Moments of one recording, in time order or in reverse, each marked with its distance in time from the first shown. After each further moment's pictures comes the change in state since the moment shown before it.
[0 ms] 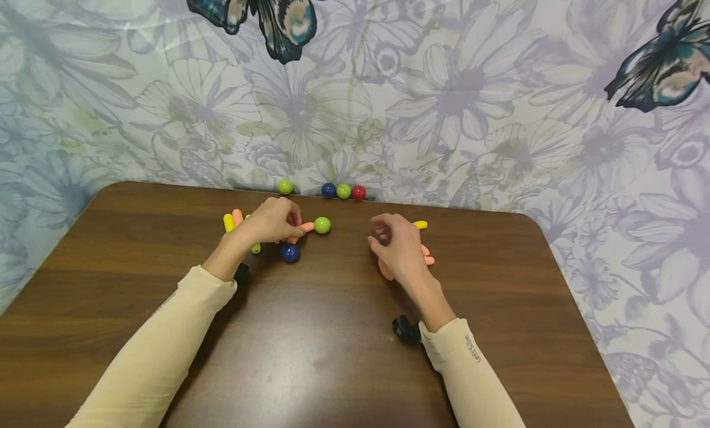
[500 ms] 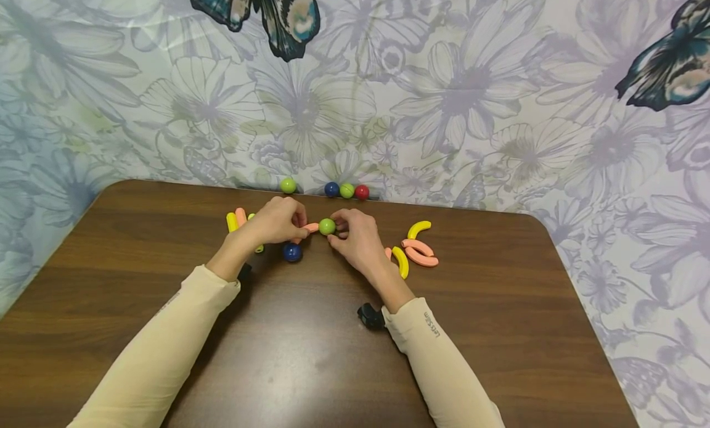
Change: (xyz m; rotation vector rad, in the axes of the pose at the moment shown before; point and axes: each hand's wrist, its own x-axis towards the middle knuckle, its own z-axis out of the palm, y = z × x) left_hand 0.000 0.003 0.003 0.006 0.026 0.011; right_hand 0.037 -0.031 0.059 0.087 -0.157 -0.013
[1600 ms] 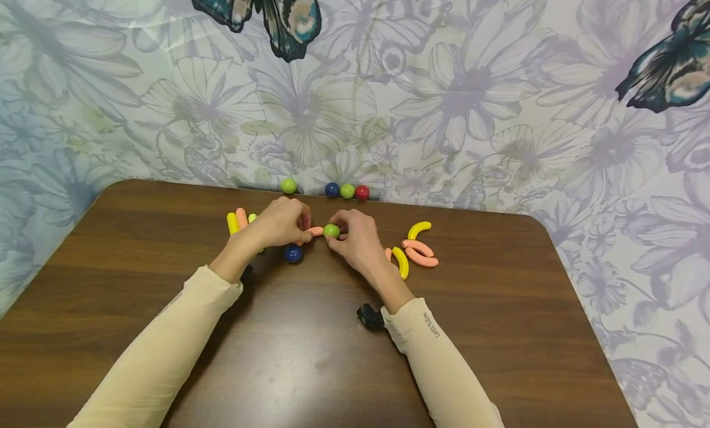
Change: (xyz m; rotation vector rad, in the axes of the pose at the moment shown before) left_hand 0.001 0.007 0.003 0.125 0.034 0.094; right_hand -0.001 -0.002 0.001 -0.048 0.006 -0.014
